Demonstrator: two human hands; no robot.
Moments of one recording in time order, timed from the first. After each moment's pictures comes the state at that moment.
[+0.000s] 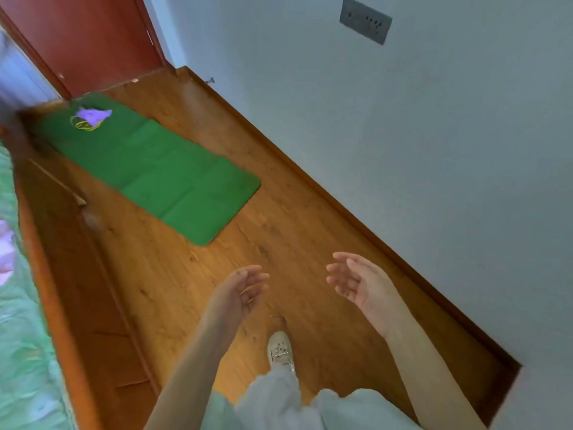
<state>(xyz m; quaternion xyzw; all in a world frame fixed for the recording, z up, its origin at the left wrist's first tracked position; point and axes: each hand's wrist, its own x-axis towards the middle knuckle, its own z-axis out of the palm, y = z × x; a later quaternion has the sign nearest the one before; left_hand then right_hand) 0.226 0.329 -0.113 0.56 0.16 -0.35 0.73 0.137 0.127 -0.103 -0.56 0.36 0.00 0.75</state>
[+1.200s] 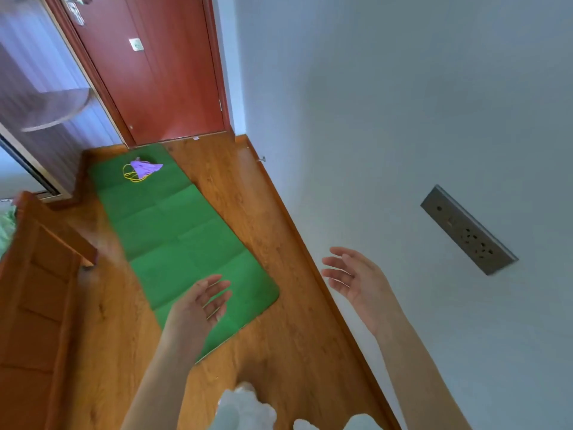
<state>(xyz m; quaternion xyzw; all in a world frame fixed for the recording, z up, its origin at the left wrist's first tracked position) 0.742 0.136 -0.079 0.49 0.23 -0.16 0.83 0.724 -0.124 -0.041 -0.57 0.20 0.04 0.80</state>
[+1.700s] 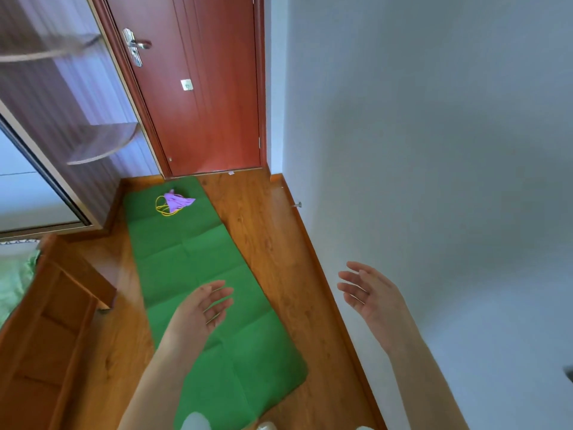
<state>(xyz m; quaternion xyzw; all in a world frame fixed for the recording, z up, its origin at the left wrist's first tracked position) 1.008 0.201 -0.081 0.52 0.22 -0.10 0.82 1.005 -0.078 -0.046 -0.56 0.16 0.04 0.81</state>
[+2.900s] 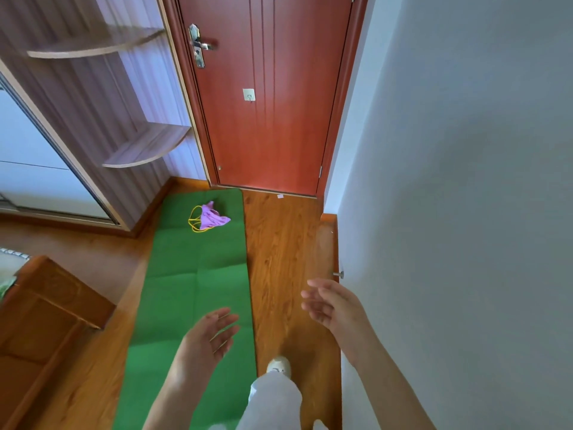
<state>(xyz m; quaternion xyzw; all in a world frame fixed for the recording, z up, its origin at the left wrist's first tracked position) 1.461 0.125 -0.106 0.44 0.38 0.04 0.81 1.566 -0.071 -0.068 -0.61 0.07 0.28 0.74</state>
